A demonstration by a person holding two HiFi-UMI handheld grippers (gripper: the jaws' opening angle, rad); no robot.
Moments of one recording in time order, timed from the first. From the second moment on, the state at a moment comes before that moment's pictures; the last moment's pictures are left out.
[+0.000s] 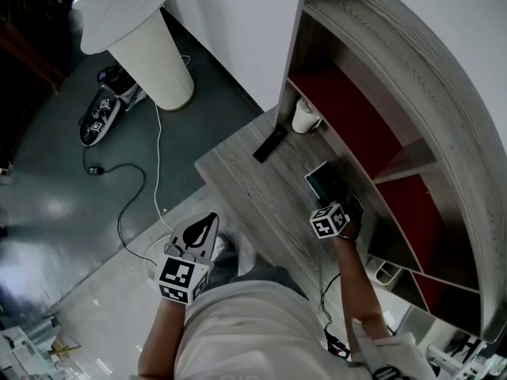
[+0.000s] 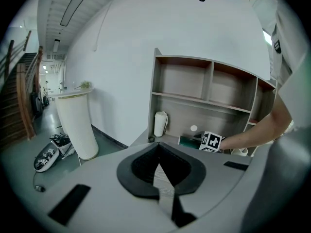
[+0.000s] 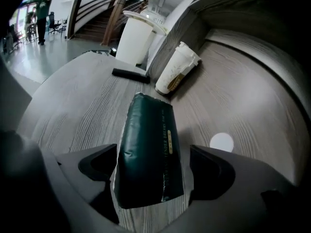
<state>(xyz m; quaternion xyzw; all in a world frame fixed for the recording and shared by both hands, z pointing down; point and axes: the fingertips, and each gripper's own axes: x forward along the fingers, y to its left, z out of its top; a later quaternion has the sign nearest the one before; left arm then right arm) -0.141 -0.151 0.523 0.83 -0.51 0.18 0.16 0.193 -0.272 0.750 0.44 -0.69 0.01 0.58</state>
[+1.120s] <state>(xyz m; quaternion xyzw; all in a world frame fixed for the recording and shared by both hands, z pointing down) -0.158 -0.128 0.529 0.81 -0.52 0.18 0.18 0.226 -0.327 0.757 0.46 -0.62 -0.05 0.63</state>
